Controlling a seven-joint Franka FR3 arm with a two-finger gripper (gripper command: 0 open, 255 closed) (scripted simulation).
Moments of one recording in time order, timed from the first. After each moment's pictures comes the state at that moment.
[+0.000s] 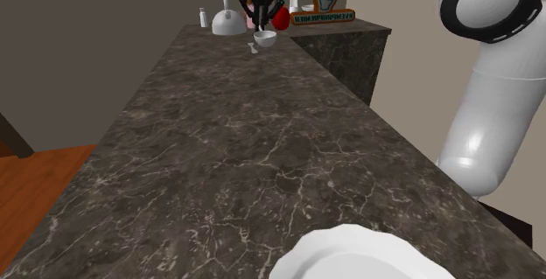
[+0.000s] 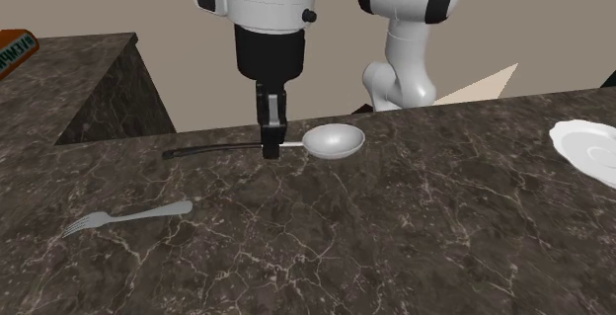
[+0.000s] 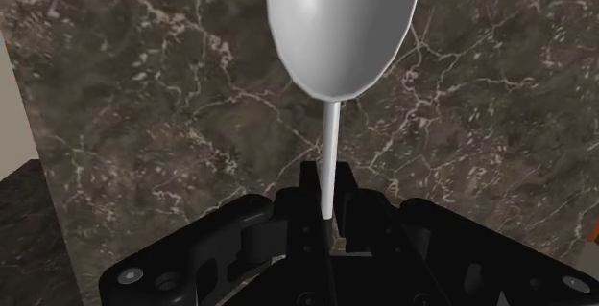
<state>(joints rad) -0.03 0.12 0.24 -1.23 -0.03 1.50 0.80</state>
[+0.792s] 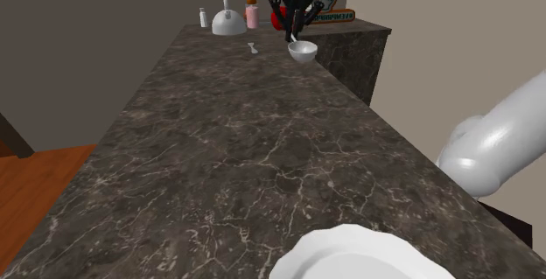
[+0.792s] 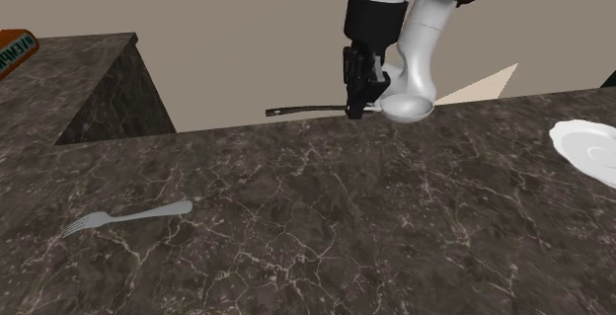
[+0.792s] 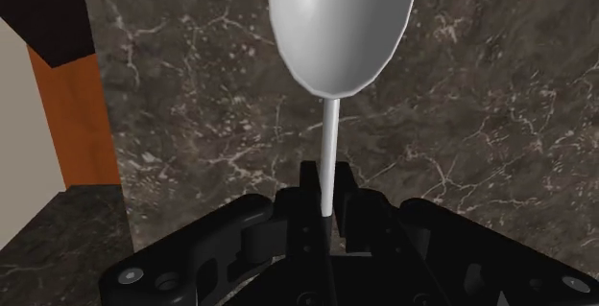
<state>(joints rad) -0.01 -0.36 0.24 -1.74 0.08 1.55 0.83</state>
